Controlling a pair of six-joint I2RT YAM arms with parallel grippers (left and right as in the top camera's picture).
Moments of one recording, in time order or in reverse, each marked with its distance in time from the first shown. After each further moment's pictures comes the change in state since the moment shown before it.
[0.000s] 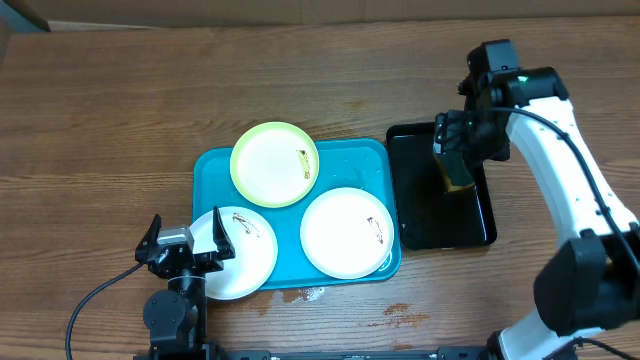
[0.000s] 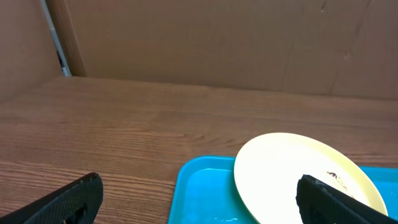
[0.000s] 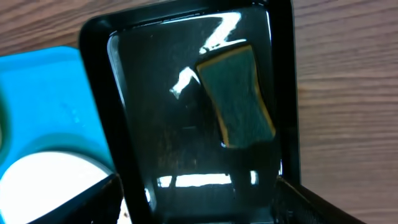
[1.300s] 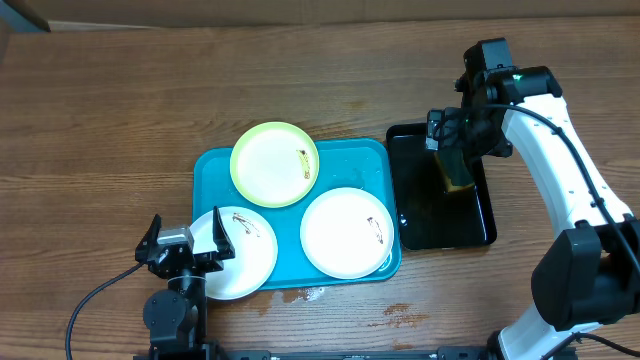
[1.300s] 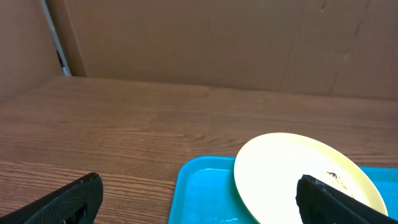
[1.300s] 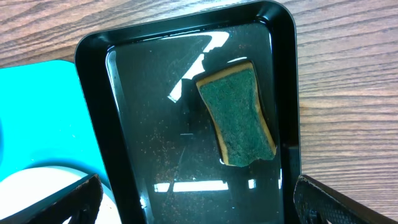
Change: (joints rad) left arm 0.000 0.000 0.000 0.000 0.000 0.000; right arm 0.000 0.018 0.000 0.043 0.010 -0.012
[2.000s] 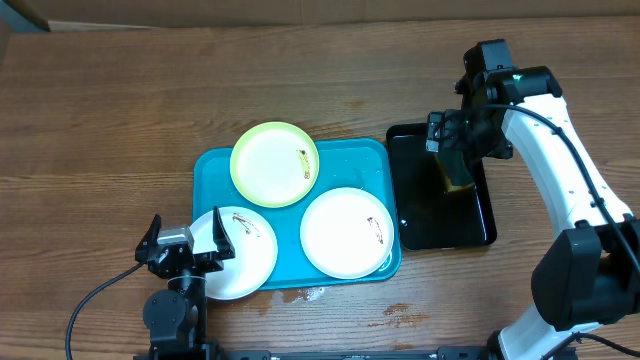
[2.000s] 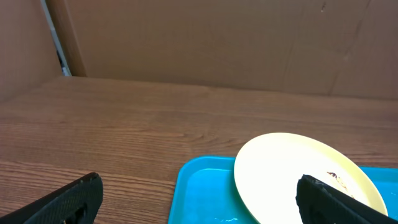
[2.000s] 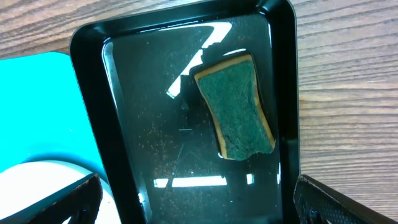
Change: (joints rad) left arm 0.000 0.000 0.000 0.000 0.000 0.000; right arm 0.000 0.000 0.000 -0.021 0.000 -0.003
